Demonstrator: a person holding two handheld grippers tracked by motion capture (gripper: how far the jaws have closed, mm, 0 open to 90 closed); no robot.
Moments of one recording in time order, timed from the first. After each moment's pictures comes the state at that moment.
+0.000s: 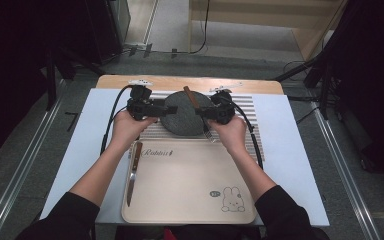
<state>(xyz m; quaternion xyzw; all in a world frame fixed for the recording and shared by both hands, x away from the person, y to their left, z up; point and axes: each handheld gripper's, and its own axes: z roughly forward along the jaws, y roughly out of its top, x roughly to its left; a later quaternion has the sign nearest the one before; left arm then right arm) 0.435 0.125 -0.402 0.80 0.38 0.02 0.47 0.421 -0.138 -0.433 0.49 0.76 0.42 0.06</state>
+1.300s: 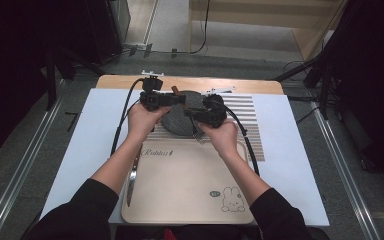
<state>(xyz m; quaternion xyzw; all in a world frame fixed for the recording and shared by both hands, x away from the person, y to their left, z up) 0.459 0.095 -0.402 0.77 0.44 0.02 0.47 0.407 -0.114 -0.429 0.45 0.76 0.47 0.05</state>
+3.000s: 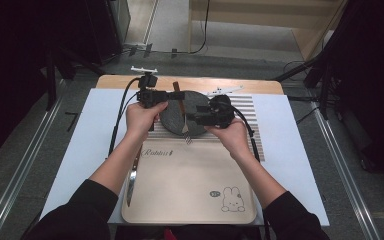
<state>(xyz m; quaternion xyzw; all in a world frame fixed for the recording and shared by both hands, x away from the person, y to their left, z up) 0.458 0.108 -0.392 0.73 0.43 -0.10 0.52 0.394 -0.133 -0.415 0.40 0.78 0.47 0.07</state>
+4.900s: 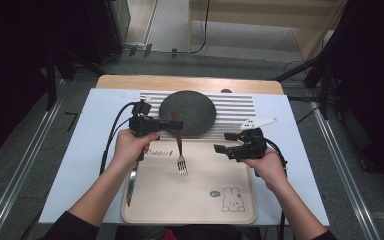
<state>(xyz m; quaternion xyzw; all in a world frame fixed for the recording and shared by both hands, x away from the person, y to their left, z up) 0.381 0.127 -0.408 0.75 0.35 -0.17 0.53 0.313 -0.210 -0.450 0.38 0.80 0.46 0.06</state>
